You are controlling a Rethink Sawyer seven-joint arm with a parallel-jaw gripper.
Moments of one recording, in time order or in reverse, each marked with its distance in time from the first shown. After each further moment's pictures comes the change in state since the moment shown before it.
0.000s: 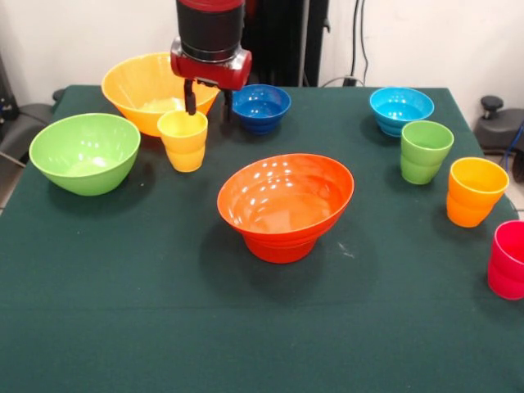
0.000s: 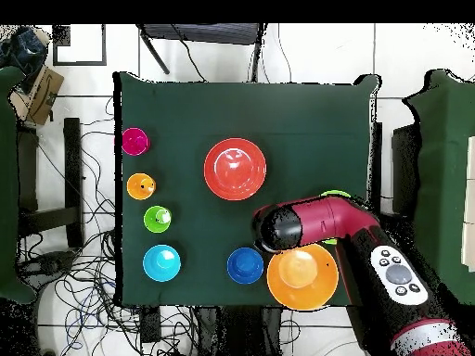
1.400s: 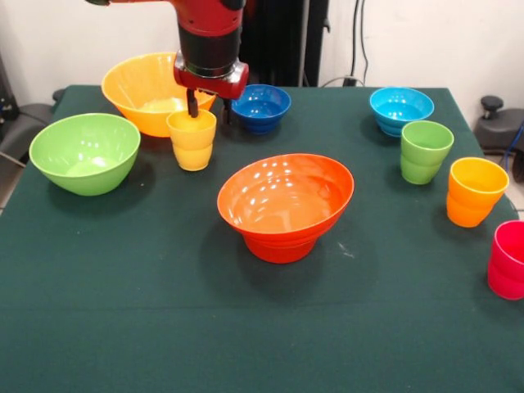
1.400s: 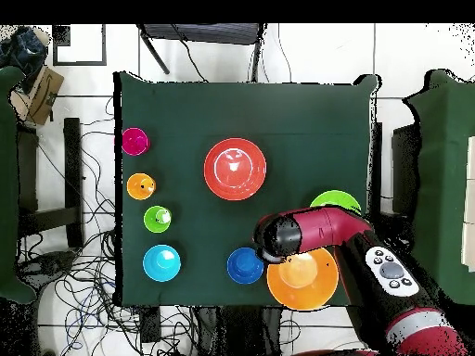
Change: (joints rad) arm 0.002 0.091 -0.056 -0.002 -0.021 0.000 0.000
